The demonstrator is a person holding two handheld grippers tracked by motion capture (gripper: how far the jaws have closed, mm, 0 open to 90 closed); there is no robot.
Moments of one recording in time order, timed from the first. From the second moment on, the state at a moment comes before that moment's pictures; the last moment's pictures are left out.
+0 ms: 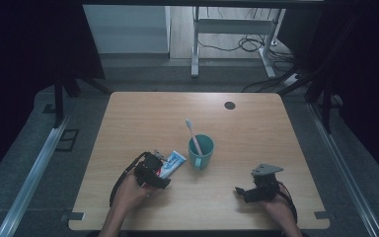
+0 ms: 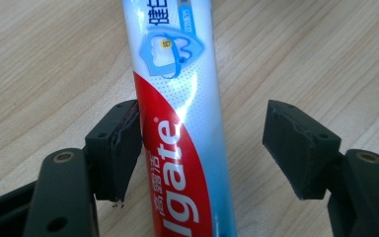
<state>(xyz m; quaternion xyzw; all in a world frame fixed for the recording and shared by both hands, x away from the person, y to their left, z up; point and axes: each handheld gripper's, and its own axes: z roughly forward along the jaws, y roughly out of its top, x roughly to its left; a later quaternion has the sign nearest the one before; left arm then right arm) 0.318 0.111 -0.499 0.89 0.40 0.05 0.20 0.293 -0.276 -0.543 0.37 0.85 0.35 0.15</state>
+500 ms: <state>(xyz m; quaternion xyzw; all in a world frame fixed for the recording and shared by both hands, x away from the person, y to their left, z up) 0.342 0.090 -0.496 0.91 0.40 0.03 0.10 0.293 -0.276 -0.543 0.37 0.85 0.35 0.15</state>
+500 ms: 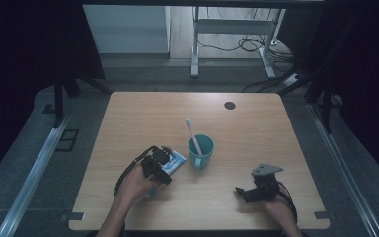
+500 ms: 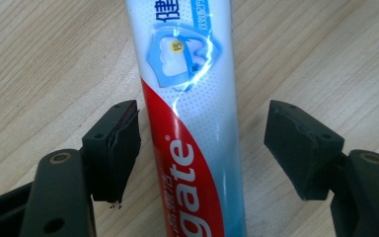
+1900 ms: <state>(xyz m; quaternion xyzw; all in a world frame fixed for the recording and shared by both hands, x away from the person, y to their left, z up) 0.356 0.102 -0.493 0.90 0.42 -0.04 0.09 0.293 -0.276 -0.543 0.37 0.85 0.35 0.15</state>
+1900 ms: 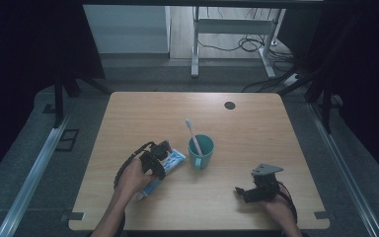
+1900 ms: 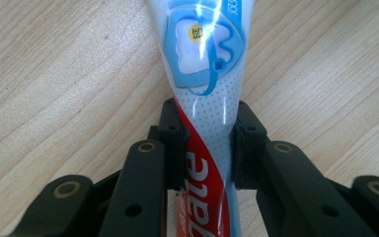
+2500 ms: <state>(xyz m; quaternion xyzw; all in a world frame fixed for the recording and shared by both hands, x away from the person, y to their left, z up) 0.343 0.118 -0.476 0.90 0.41 -0.01 0.15 0.293 -0.276 -0.543 0.37 0.85 0.35 0.15</state>
